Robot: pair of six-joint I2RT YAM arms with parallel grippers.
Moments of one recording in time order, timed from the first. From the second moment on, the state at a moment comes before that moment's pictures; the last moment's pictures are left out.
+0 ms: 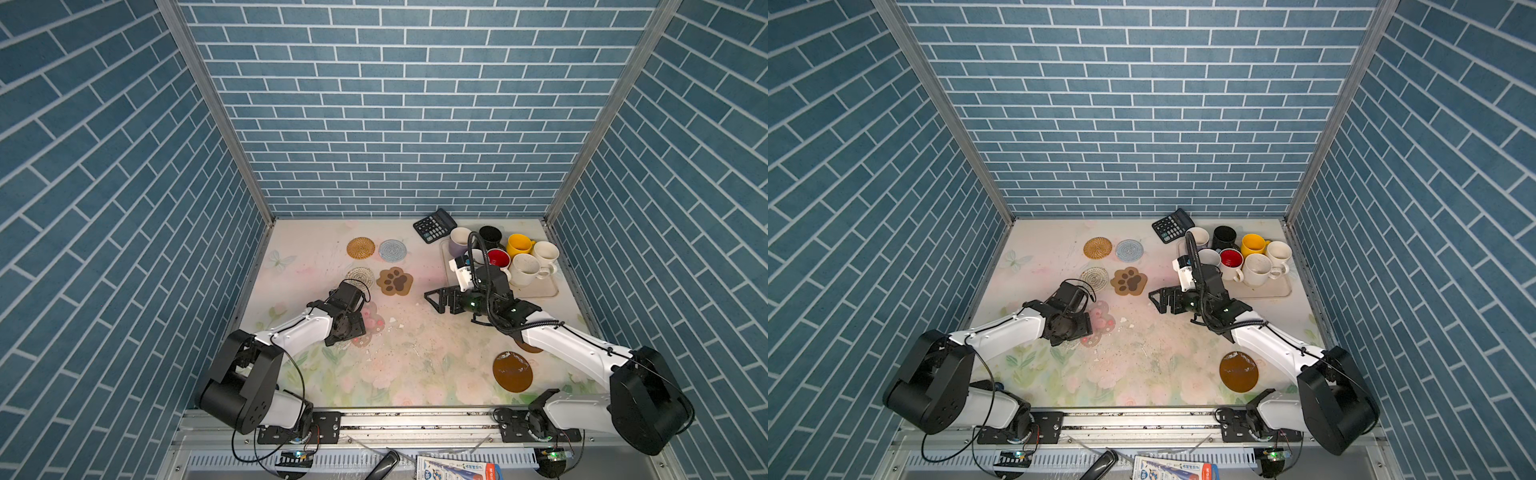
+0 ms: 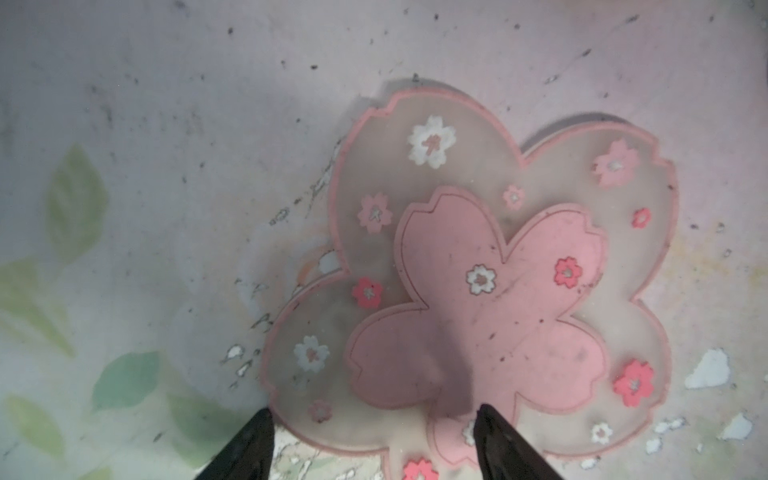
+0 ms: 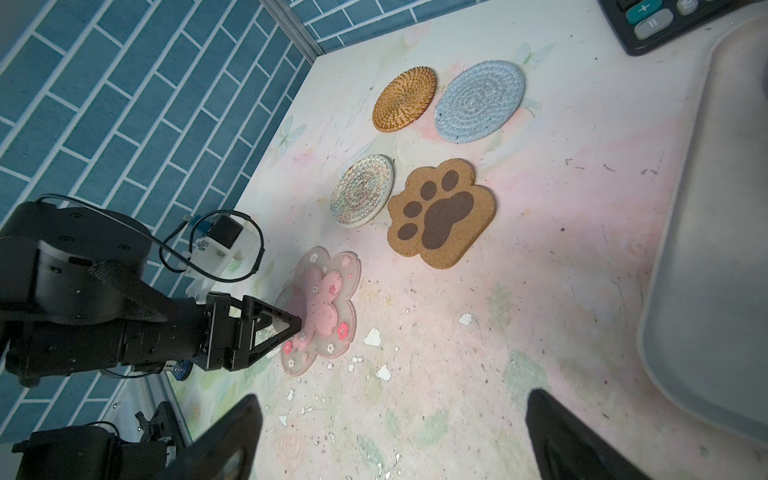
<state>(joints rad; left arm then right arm) -0.44 1.43 0.69 -0.54 -0.07 -0.73 0.62 1.29 0.73 0.01 -0.34 0.45</state>
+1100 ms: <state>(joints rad) -0.60 1.41 0.96 -0.46 0.00 -0.58 0.60 0.98 0.68 -0.92 0.22 0.77</state>
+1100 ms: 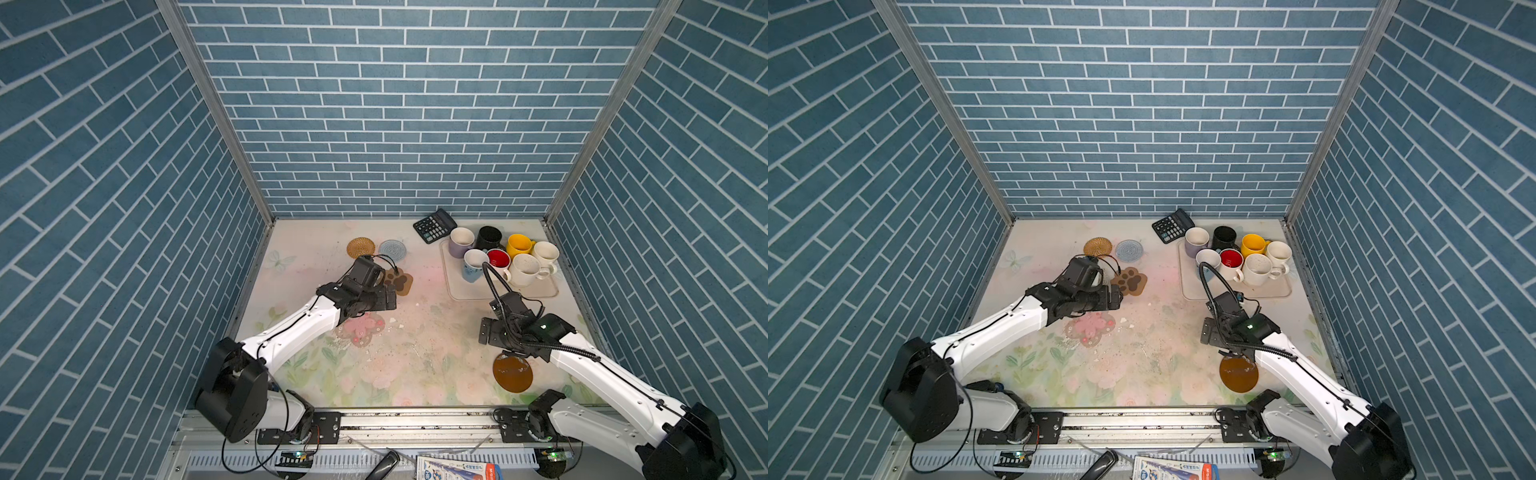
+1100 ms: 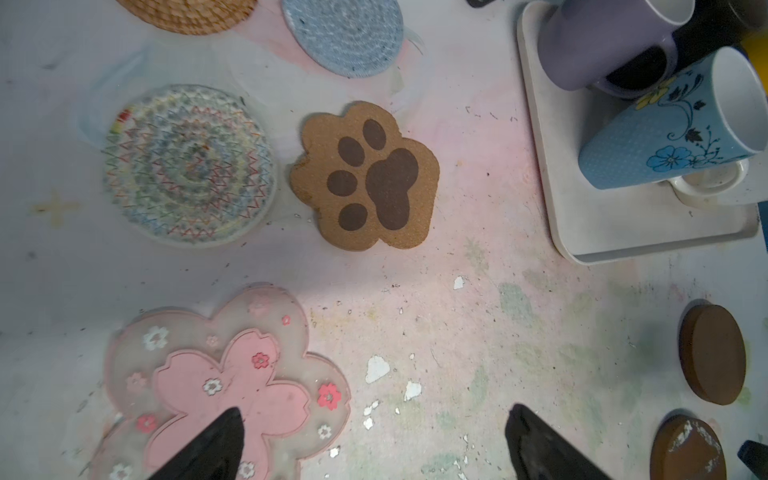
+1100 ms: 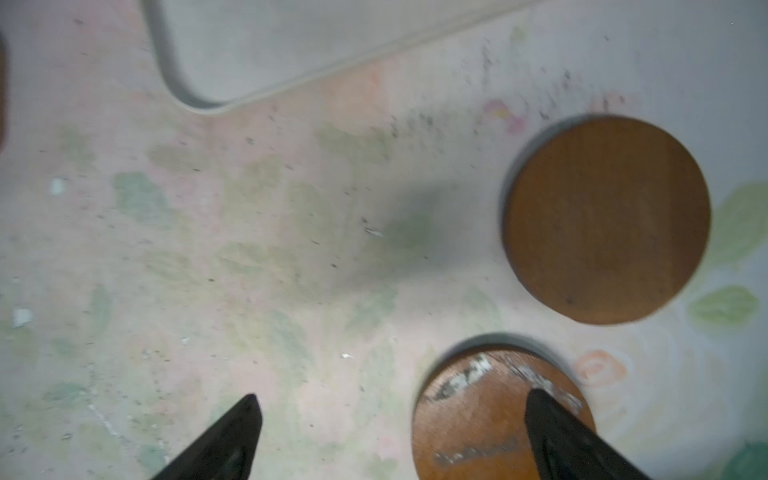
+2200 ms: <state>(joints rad) -0.63 1.51 0.84 -0.13 0.12 -0.62 0.42 0.87 0.47 -0.93 0.13 0.98</state>
